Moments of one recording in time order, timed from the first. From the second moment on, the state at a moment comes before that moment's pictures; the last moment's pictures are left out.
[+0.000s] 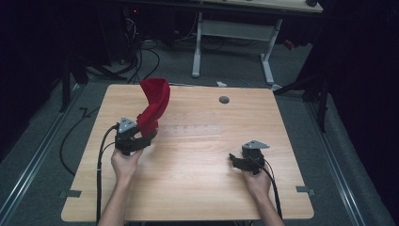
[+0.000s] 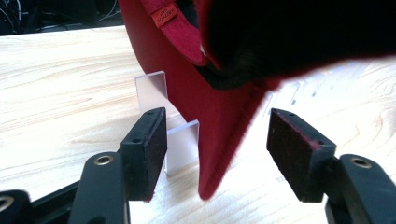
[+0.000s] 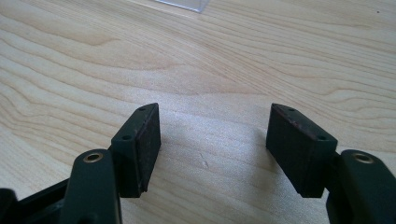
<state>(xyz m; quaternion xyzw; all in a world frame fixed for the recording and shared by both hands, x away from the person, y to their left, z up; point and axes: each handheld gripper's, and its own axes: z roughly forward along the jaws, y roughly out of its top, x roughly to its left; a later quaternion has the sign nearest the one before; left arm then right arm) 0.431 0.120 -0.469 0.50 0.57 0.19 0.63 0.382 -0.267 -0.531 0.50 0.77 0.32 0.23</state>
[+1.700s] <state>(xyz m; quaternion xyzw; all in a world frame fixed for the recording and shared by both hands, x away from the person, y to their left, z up) 0.390 0.102 -0.546 0.59 0.57 0.19 0.54 0.382 -0.267 -0.531 0.50 0.77 0.32 0.23</state>
